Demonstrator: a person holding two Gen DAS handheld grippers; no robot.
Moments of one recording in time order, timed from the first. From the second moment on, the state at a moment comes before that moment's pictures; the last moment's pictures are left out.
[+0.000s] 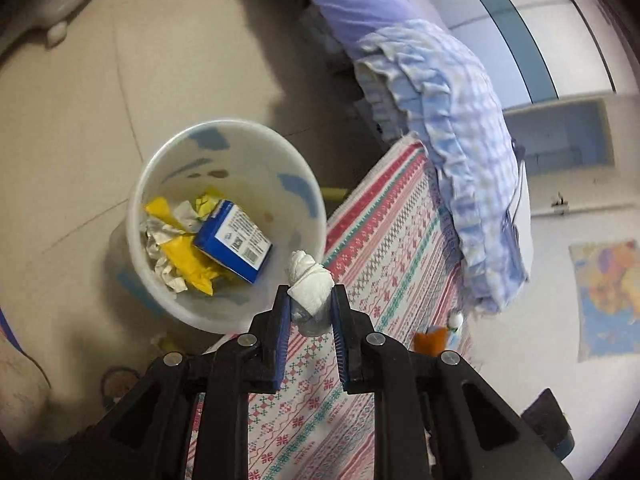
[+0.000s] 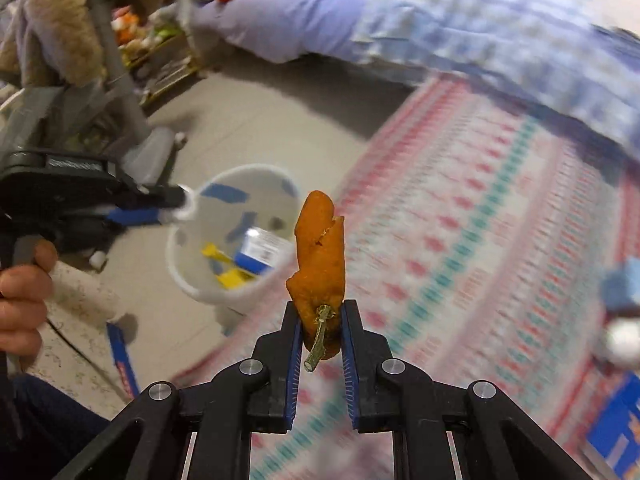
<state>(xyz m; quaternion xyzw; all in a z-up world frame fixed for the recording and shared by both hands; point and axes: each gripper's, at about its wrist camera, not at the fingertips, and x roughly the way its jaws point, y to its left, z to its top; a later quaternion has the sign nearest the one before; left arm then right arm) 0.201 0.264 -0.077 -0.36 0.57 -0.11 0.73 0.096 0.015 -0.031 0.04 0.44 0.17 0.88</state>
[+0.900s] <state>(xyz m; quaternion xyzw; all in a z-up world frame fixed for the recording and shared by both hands) 0.182 0.321 -0.054 -0.35 0.52 0.05 0.78 0.180 0.122 -0.068 0.05 0.46 0.25 0.85</state>
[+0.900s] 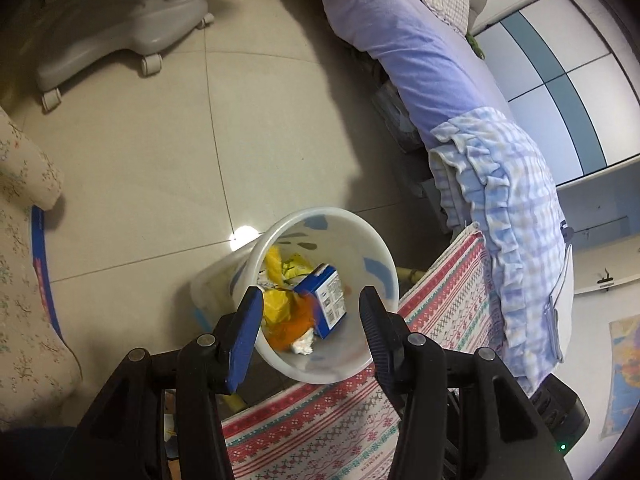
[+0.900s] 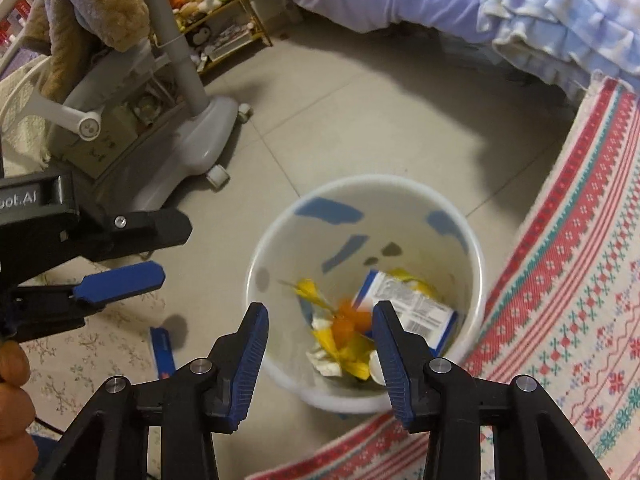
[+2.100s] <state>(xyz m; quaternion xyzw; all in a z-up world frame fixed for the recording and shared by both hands) 0.065 -0.087 -0.072 -0.07 0.56 -0.22 0.80 0.015 -0.277 -0.036 0.13 0.42 -0.05 0.90</state>
